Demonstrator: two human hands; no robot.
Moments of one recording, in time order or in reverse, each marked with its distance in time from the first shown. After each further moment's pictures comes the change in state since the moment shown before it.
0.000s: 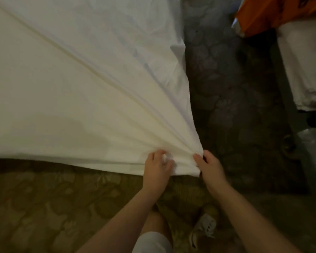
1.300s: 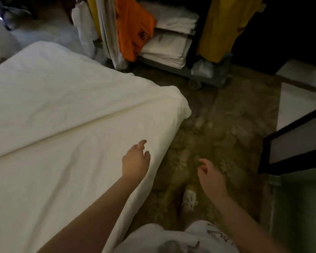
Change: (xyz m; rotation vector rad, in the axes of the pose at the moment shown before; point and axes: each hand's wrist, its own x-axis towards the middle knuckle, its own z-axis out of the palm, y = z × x) left_hand 0.090 -0.204 -0.426 0.441 -0.440 1.018; right_hand -0.198 -0.006 0.531 0.011 1.077 0.208
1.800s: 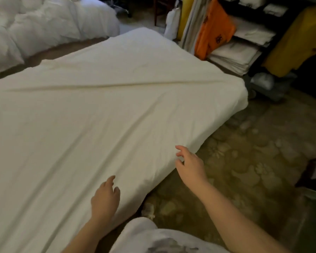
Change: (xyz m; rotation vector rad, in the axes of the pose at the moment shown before) left_hand -0.445 -0.300 -0.064 -0.062 0.144 -0.600; right_hand -0.347 -0.067 0.170 -0.180 -0.260 -0.523
